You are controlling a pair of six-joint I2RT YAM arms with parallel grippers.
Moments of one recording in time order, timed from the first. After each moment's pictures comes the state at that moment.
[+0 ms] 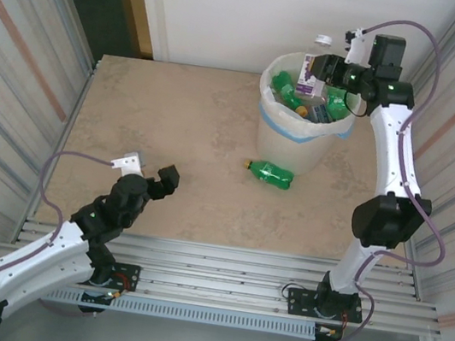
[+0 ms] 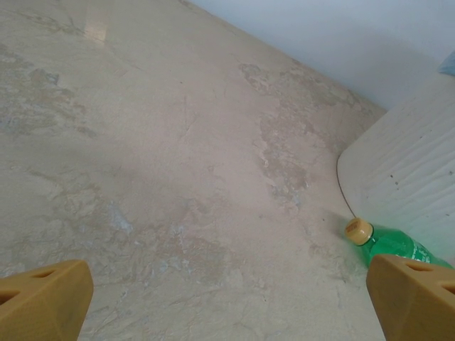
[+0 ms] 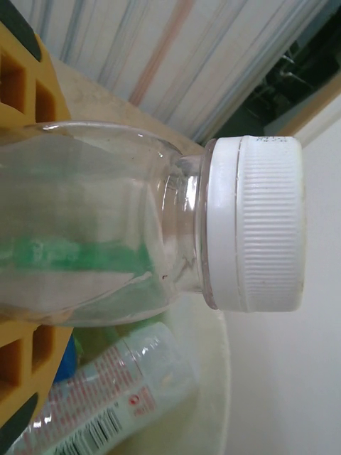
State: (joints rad) left arm -0.71 0.65 0.38 -0.17 -0.50 -0.75; right arm 0.07 1.86 2.09 -0.72 -0.62 0.27
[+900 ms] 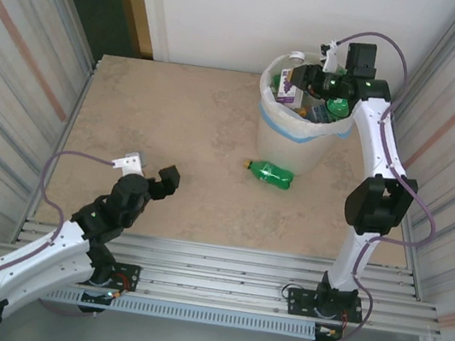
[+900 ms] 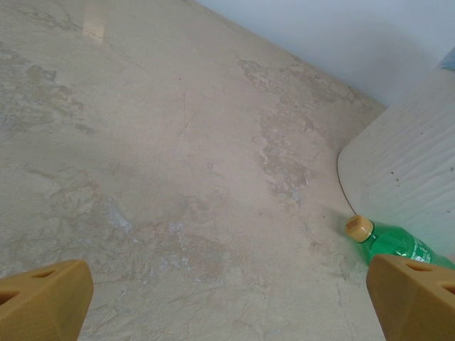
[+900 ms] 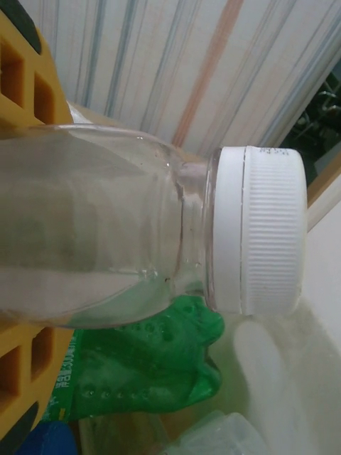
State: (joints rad) left arm -0.71 0.66 0.38 -0.16 -0.49 -0.75; right arm 0.12 1.99 2.09 -0.75 -0.74 0.33
